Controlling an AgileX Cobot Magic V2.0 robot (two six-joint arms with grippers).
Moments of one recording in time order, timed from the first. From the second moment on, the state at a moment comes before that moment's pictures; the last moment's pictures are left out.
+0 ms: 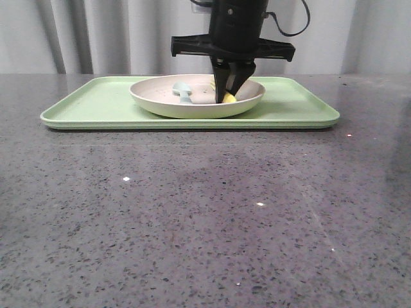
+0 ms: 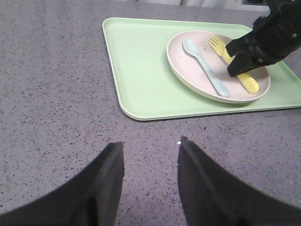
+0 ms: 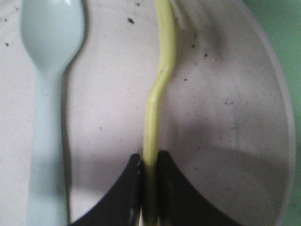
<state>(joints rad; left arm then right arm) -0.20 0.64 -0.70 -0.25 0.62 -0.02 0.51 2.20 -2.11 0.00 1.14 0.38</state>
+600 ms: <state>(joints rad) -0.20 0.64 -0.70 -0.25 0.62 -0.02 0.50 2.12 -2.19 -0.04 1.23 0.38</state>
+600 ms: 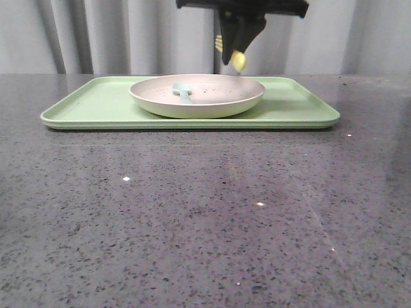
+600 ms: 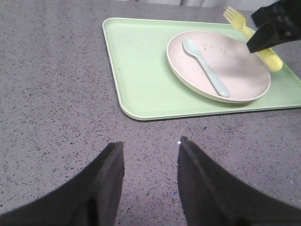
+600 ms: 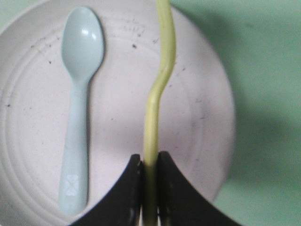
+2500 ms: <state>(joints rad) -0.20 0.64 -0.70 -0.25 0.62 -0.02 0.37 2.20 -2.15 -0.07 1.25 0.32</state>
